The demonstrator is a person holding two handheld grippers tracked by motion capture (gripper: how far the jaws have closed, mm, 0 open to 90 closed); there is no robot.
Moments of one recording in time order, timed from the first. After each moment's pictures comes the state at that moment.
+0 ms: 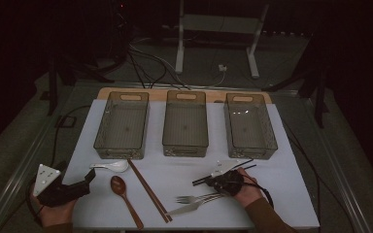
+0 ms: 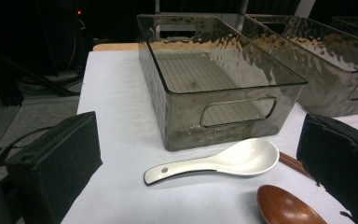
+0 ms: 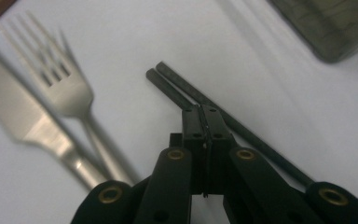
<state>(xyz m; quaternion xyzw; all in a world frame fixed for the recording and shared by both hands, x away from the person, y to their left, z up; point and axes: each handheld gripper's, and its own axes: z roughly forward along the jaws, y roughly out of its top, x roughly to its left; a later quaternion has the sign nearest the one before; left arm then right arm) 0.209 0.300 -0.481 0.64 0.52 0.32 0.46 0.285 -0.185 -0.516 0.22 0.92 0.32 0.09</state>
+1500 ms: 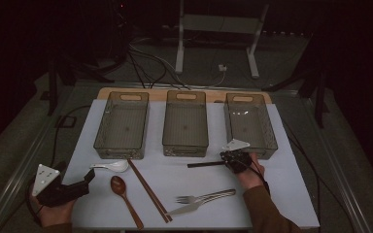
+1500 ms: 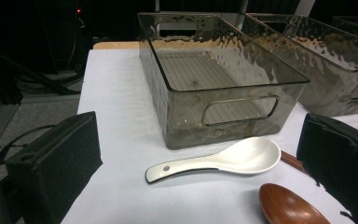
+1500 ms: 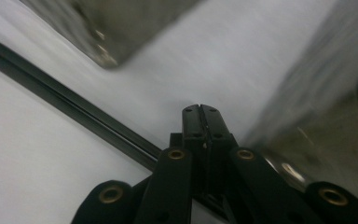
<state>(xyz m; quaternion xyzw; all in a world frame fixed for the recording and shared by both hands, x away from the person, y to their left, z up) 0.210 0.302 -0.482 0.64 0.52 0.32 0.46 0.339 -0.212 -0.518 0.38 0.85 0.28 0.23</state>
